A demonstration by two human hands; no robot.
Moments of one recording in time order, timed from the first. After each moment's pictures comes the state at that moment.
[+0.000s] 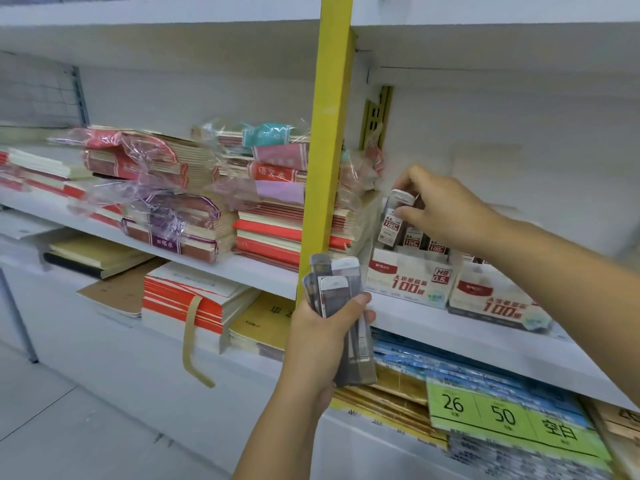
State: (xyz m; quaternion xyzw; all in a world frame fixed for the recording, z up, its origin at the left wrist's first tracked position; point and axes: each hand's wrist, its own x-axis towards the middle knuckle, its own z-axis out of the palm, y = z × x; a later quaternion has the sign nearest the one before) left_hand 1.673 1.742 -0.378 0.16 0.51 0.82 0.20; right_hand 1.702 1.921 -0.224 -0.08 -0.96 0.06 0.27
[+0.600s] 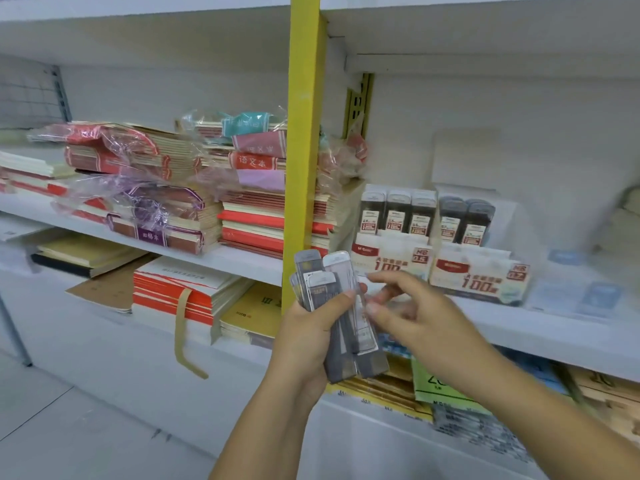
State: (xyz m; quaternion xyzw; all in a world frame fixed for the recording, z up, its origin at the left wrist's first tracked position) left_hand 1.691 1.740 -0.383 0.17 0.45 0.84 0.26; right_hand 1.793 1.857 -0.340 -0.08 -0.89 0.39 0.23
